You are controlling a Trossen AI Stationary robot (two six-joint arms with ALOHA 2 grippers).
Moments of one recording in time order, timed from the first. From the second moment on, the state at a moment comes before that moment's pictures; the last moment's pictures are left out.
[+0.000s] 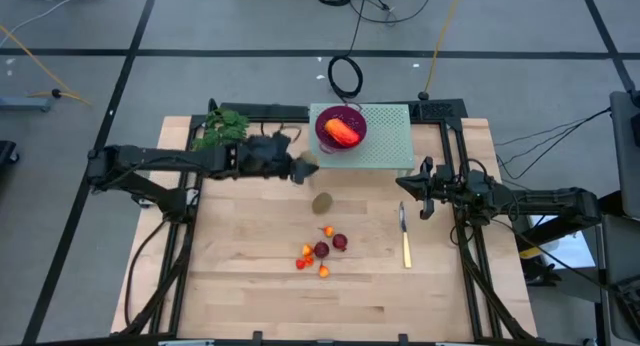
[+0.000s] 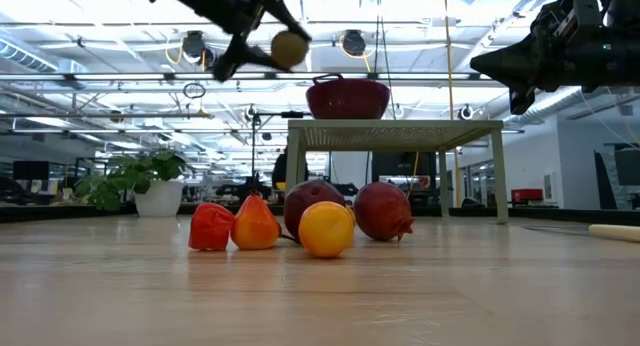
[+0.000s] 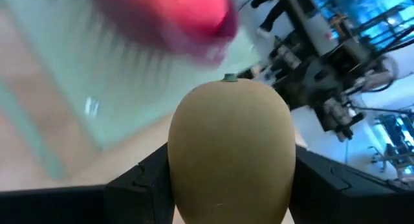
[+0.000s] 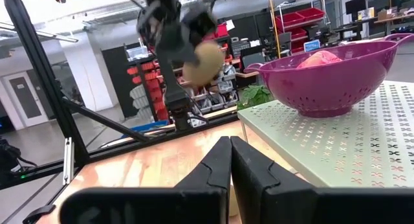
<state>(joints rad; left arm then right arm) 0.14 1.33 1.01 -0.10 -0.09 -0.89 -0.11 0.34 0.04 0.41 0.05 0.25</state>
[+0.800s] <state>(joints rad) 0.35 1.69 1.70 -0.44 -0.18 -0.40 -0.11 0.34 0.04 0.41 0.05 0.25</state>
